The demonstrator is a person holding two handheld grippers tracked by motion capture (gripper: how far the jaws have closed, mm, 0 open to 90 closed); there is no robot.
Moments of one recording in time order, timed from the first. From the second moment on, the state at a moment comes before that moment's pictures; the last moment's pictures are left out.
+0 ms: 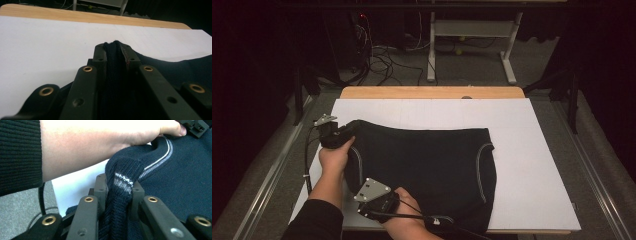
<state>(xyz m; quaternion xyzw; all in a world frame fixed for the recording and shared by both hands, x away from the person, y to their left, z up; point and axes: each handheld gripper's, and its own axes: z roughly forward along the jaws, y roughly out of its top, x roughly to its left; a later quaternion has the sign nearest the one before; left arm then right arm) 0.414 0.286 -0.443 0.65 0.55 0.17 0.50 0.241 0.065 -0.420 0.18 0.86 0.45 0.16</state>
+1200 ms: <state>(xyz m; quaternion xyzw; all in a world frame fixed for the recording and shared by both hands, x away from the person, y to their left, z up) 0.408 0.256 -0.398 0.65 0.55 0.20 0.48 0.234 0.042 -0.406 0.18 0.84 0.48 0.18</state>
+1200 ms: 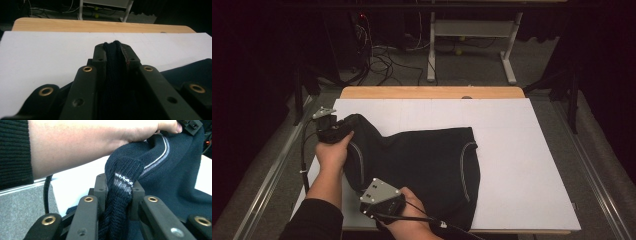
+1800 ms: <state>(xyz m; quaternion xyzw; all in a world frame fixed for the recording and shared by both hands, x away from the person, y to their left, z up) 0.428 0.154 -0.381 0.69 0.52 0.19 0.47 0.231 -0.045 -0.405 0.23 0.81 0.49 0.21</state>
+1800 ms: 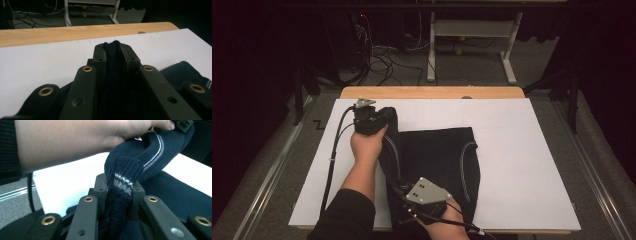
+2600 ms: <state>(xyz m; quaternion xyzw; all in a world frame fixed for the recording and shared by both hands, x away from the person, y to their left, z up) 0.445 0.046 -0.372 0.73 0.48 0.19 0.45 0.229 -0.135 -0.412 0.29 0.79 0.47 0.26</state>
